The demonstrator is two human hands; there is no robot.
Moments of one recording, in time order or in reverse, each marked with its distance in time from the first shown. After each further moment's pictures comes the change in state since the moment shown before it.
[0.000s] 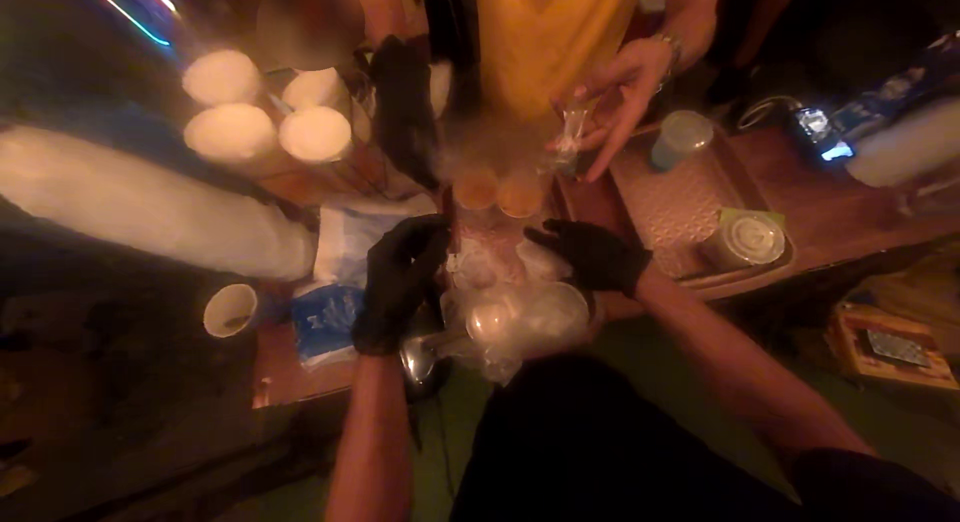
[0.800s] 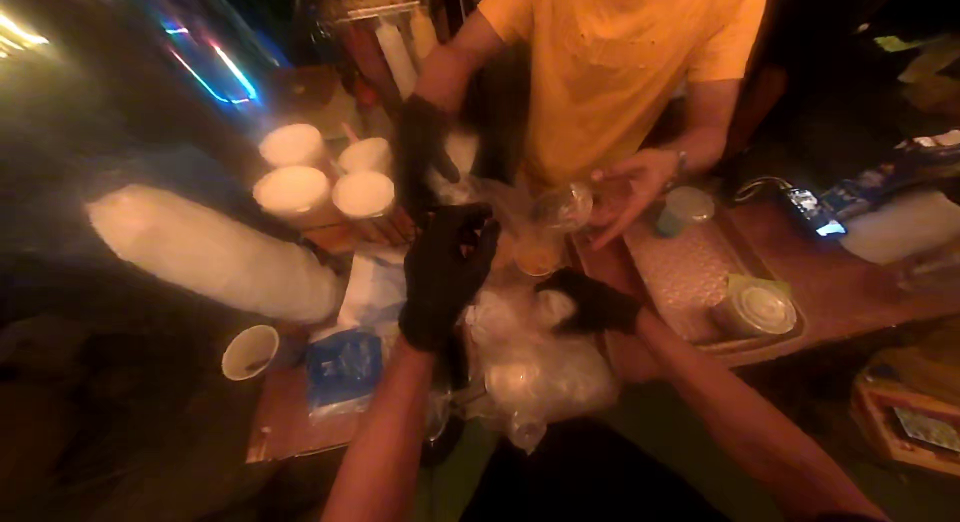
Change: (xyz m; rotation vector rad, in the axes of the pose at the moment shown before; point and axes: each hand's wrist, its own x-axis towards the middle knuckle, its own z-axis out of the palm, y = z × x) left_hand 0.065 0.040 0.009 0.429 0.162 0.286; right_hand 0.036 0.001 -0.014 0.371 -0.075 0.033
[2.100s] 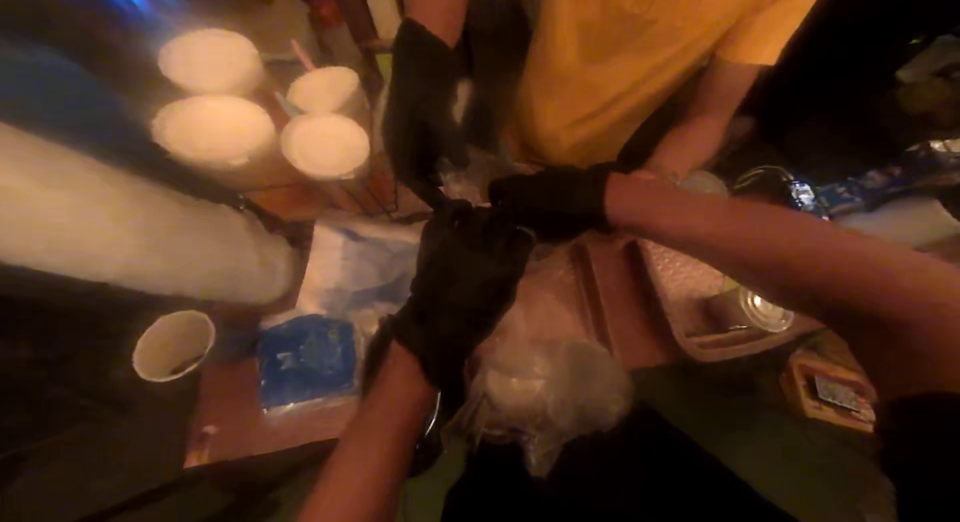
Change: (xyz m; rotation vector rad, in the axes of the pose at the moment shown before) left_hand -0.006 -0.009 0.010 0.548 -0.224 0.463; right_hand 0.110 -0.112 -0.105 -0.683 -0.288 -0.332
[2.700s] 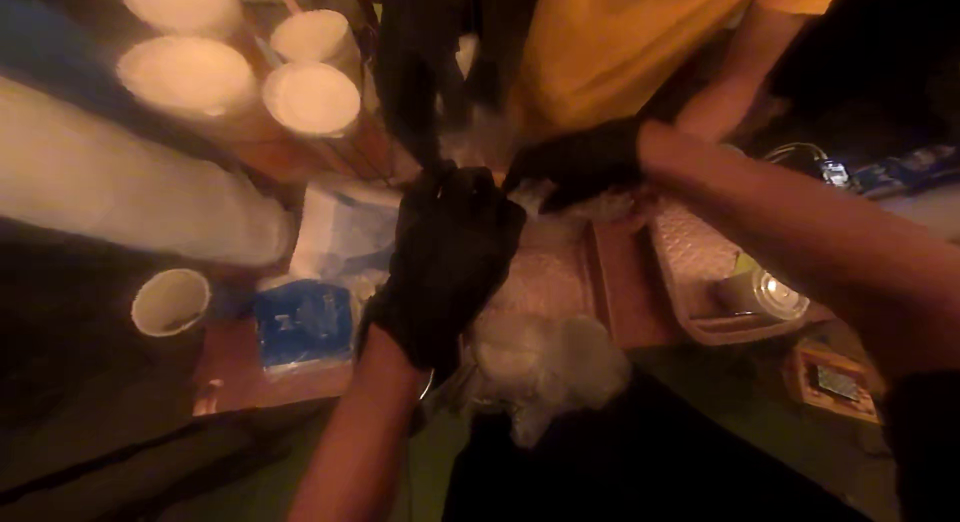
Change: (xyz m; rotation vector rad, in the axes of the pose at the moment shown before) left_hand -0.007 0.005 -0.012 0.015 -0.054 -0.051; right_hand -0.016 0.019 -0.005 0.154 -0.116 0.038
